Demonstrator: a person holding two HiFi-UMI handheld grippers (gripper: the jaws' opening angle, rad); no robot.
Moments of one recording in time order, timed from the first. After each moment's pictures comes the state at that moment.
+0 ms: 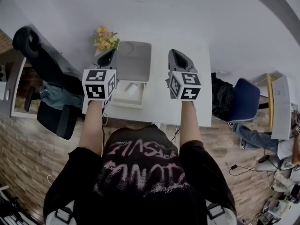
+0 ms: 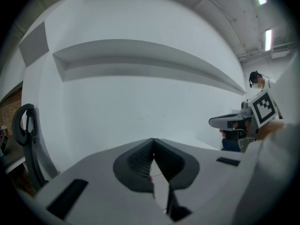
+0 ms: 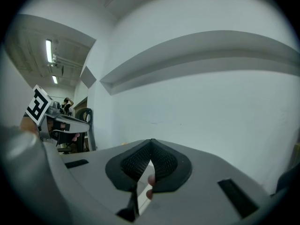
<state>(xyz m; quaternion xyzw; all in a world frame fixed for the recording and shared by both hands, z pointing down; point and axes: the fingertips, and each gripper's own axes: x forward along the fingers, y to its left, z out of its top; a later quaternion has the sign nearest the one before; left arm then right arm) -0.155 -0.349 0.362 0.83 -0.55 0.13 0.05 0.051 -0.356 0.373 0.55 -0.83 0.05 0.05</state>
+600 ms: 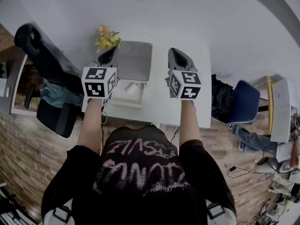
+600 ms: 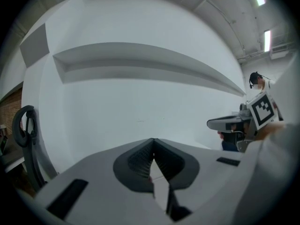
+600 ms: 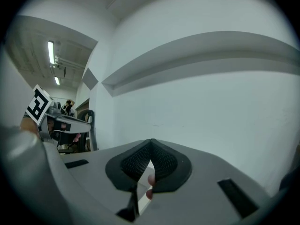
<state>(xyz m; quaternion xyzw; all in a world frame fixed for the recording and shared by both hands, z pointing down) -0.154 -0.348 0.351 0.83 -0.55 0.12 0.04 0.045 -0.358 0.365 0.54 -0.84 0.04 0.05</state>
